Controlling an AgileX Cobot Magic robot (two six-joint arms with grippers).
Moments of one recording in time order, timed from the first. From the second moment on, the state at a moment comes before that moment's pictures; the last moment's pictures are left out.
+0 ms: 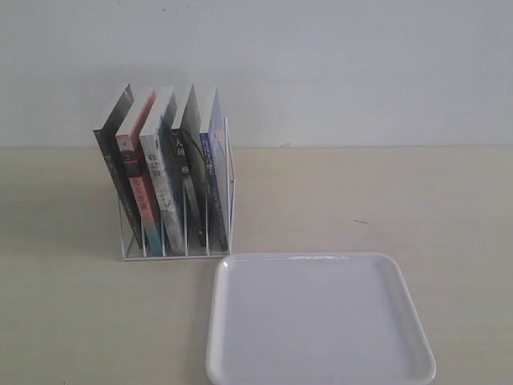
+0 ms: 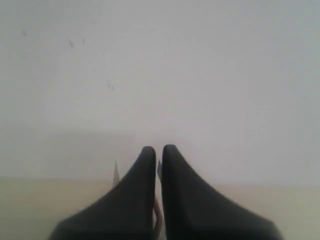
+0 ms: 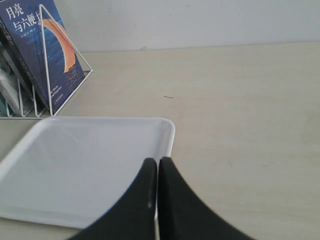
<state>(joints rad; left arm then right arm) -0.04 0.69 -0.96 -0.47 0.46 0.17 0.25 0.00 0.00 0.16 0.34 0.00</state>
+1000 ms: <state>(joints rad) -0.05 1.86 -1.75 -0.34 0.88 0.33 0.25 0.00 0.00 0.16 0.34 0.00</state>
